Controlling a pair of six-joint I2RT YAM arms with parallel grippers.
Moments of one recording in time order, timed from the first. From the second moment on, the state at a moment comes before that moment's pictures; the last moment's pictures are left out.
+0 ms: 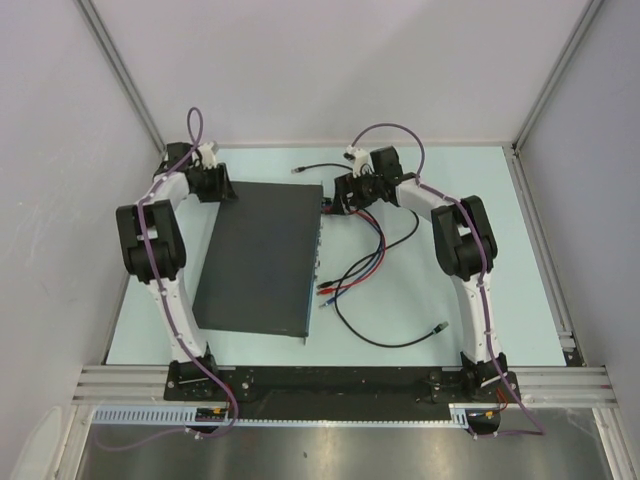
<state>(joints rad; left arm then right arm) 0.16 2.14 1.63 -0.43 0.47 0.05 0.38 2.29 1.75 -0.18 -0.60 0.03</state>
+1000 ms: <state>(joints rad) -0.01 2.18 1.94 -0.66 0.51 0.05 0.23 2.27 1.84 -0.09 -0.79 0.25</state>
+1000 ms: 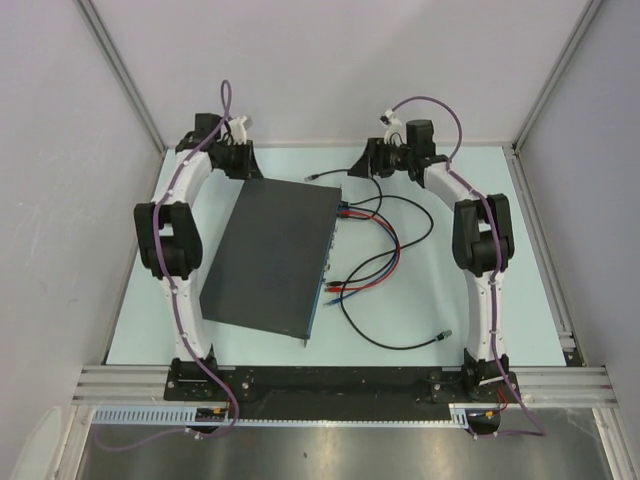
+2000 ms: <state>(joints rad) -0.16 2.21 1.88 -0.81 0.50 0.14 0.20 2.50 1.98 -0.22 -1.01 0.17</state>
